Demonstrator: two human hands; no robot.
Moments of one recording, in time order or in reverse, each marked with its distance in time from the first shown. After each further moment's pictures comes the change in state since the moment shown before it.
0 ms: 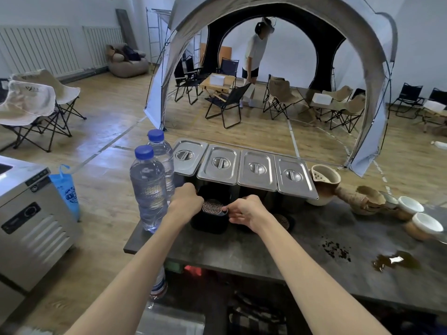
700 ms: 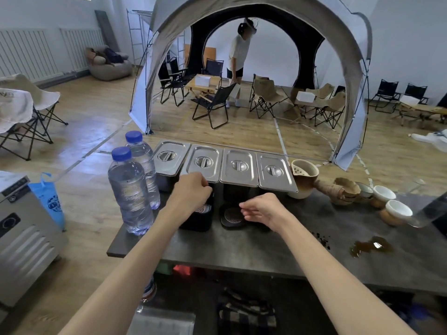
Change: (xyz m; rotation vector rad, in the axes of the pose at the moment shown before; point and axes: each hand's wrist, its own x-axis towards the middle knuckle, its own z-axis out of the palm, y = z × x) left_hand -0.032 0.050 -0.004 -0.031 0.001 0.271; right_hand -0.025 0.004 -0.079 0.024 0.030 -0.044
